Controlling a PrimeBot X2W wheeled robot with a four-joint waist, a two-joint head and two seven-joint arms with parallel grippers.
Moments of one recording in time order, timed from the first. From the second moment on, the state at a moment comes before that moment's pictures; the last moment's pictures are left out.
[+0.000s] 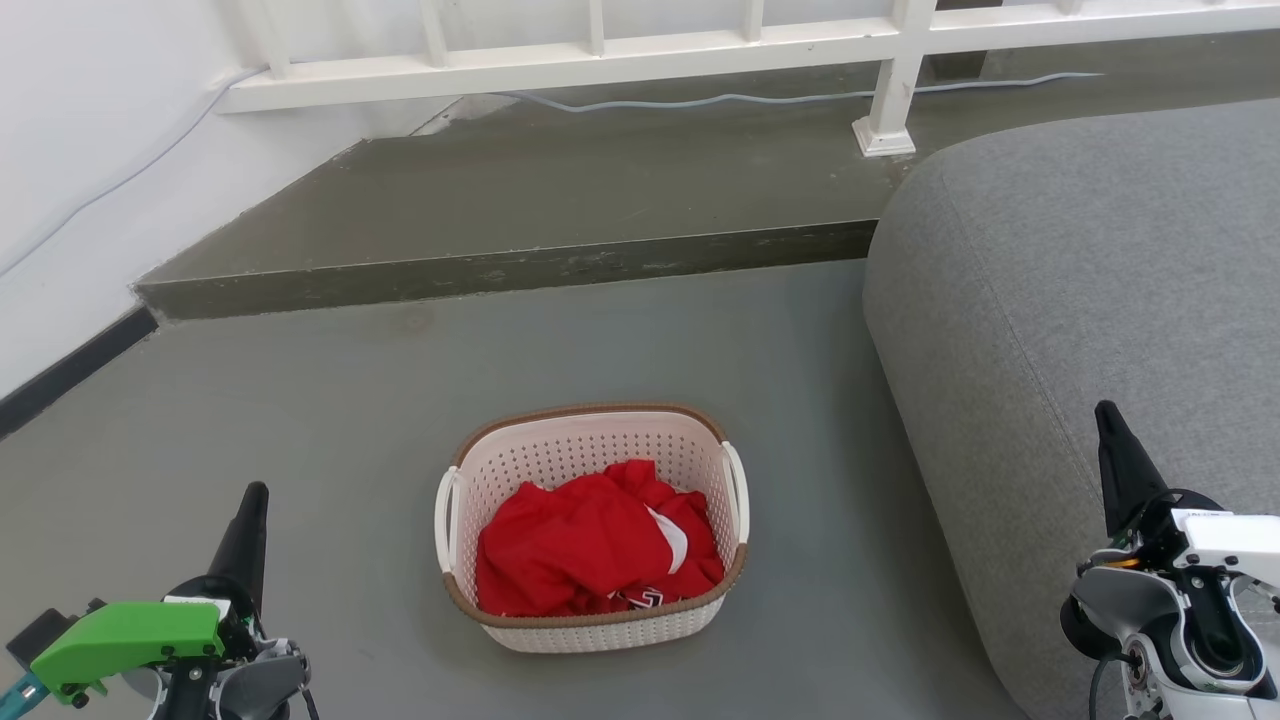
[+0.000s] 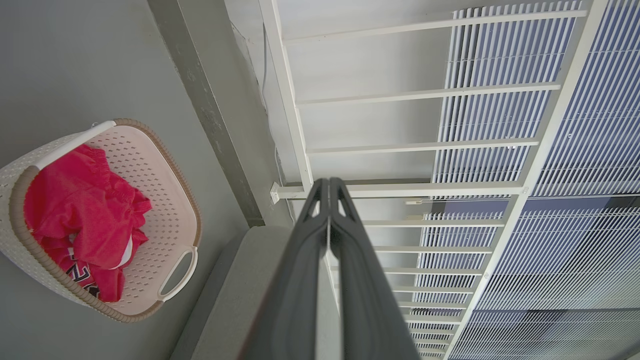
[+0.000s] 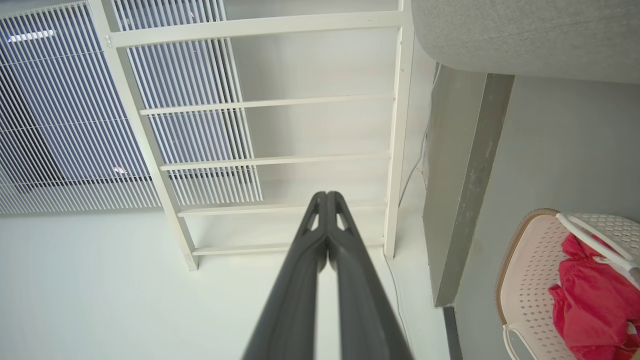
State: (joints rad) left arm -0.06 0.04 0.09 0.28 -1.60 -0.12 0.11; right arm -0.06 -0.05 -0.12 0.28 1.63 0.12 0.10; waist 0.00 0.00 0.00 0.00
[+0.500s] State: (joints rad) left arm -0.06 0.04 0.09 0.28 -1.60 -0.12 0.11; right arm -0.06 -0.05 -0.12 0.28 1.63 0.12 0.10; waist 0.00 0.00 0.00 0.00
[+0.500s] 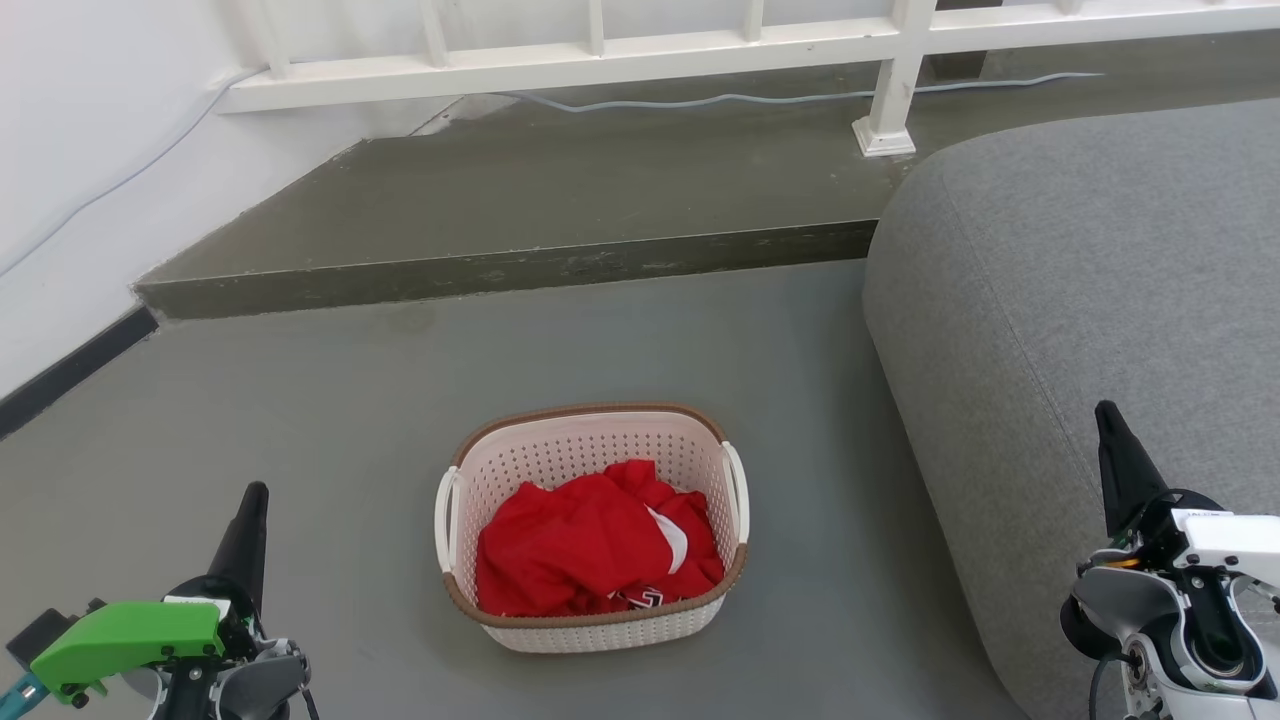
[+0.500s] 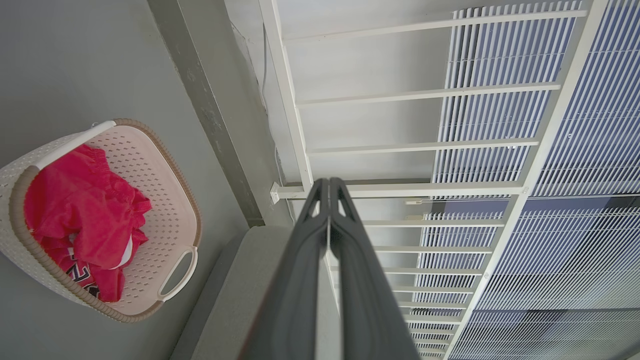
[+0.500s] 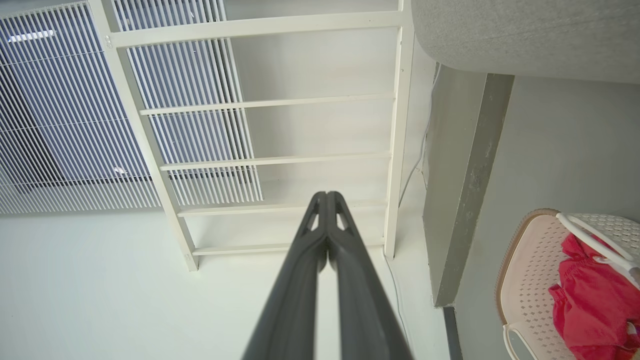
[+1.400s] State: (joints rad) left arm -0.06 0.04 0.09 0.28 -1.60 -0.12 0.11; right arm -0.06 -0.05 -0.12 0.28 1.63 0.12 0.10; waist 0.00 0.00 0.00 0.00
